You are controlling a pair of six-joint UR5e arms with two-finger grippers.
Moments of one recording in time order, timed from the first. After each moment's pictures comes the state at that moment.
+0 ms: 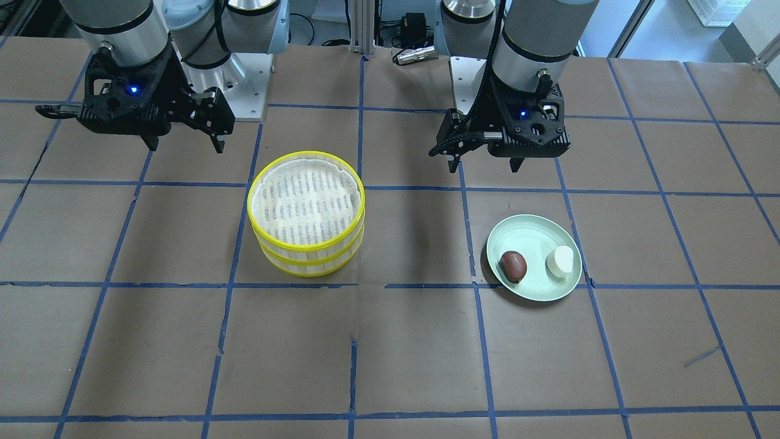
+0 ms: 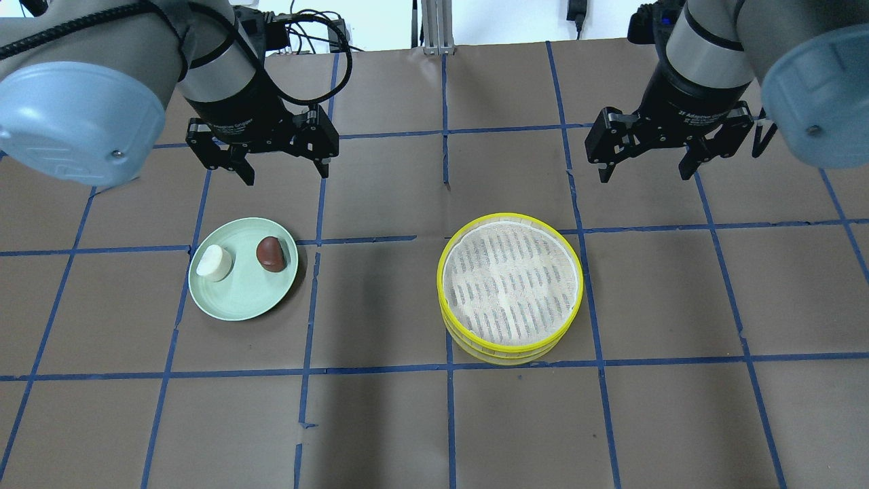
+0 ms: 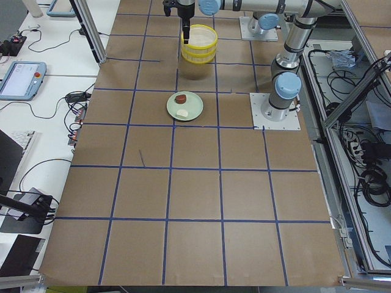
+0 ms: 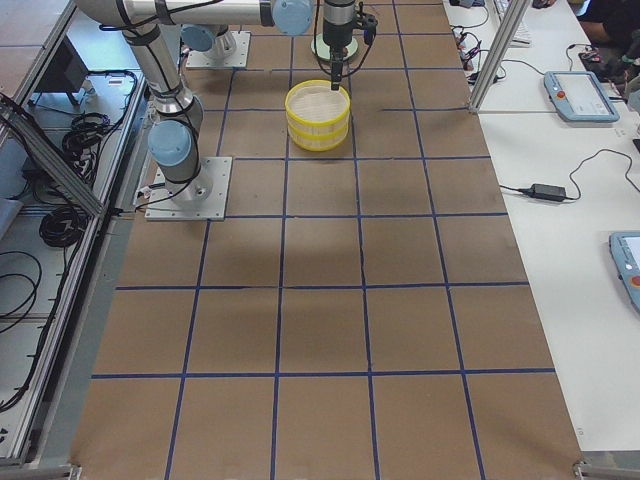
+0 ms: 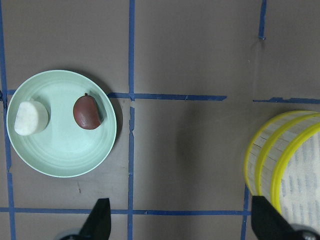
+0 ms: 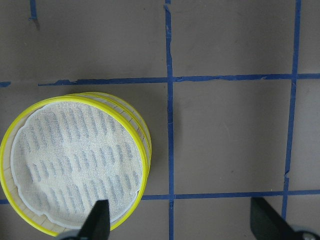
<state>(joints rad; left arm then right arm) -1.68 -1.61 -1.59 -1.50 1.55 -0.16 1.58 -1.61 1.63 -1.58 -1.58 0.03</state>
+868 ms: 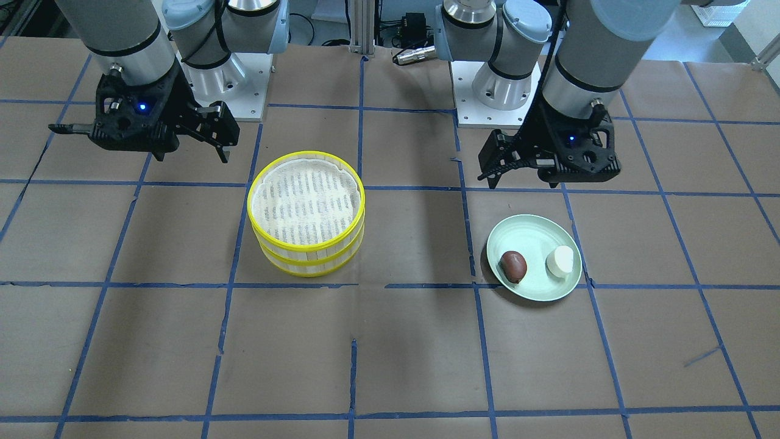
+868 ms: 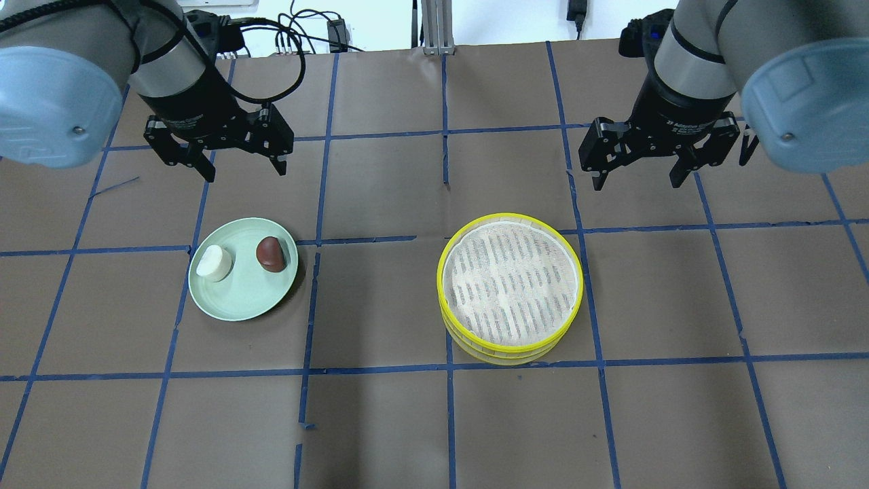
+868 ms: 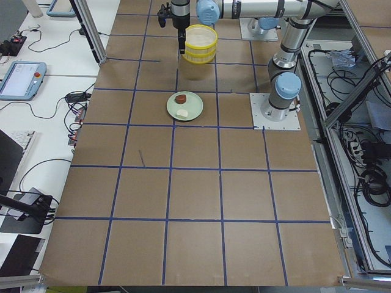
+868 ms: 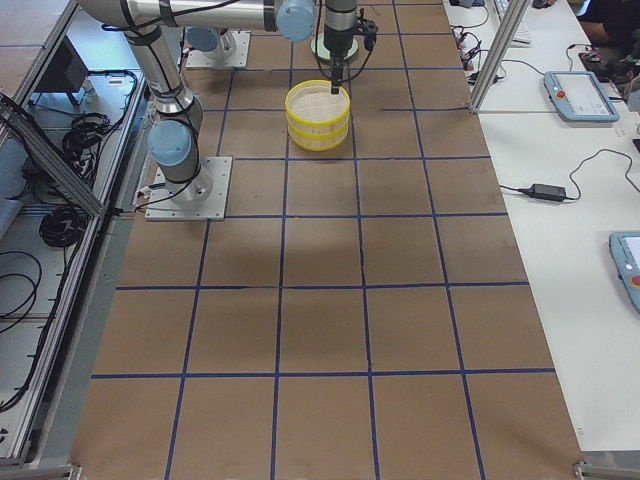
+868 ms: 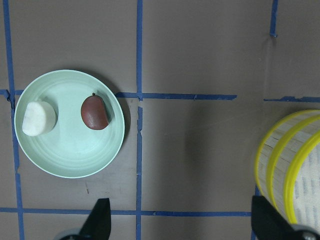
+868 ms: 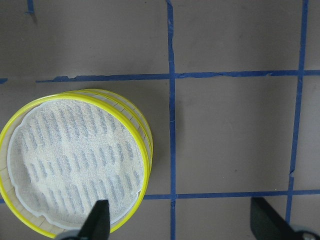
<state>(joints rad) -1.53 -1.63 -1.60 -1.51 1.56 -0.01 1.58 -1.58 1.67 -1.62 -1.57 0.03</state>
